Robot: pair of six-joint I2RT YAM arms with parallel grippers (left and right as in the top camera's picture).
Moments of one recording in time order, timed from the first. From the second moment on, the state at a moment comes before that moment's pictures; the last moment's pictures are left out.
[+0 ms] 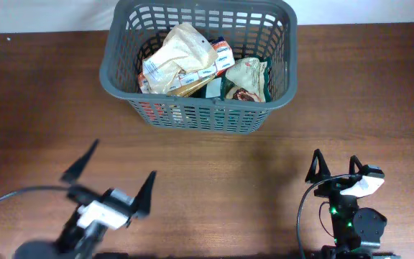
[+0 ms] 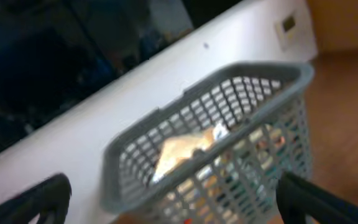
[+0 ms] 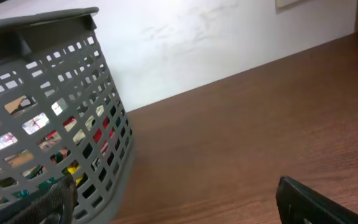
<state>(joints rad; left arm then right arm) -0.03 0.31 0.76 -0.41 0.45 0.46 -0.13 0.01 0.01 -0.06 -0.08 0.33</state>
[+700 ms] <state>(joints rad) -0.03 0.07 0.07 0.09 0.40 0.44 -0.13 0.01 0.01 -0.06 -0.08 0.33</state>
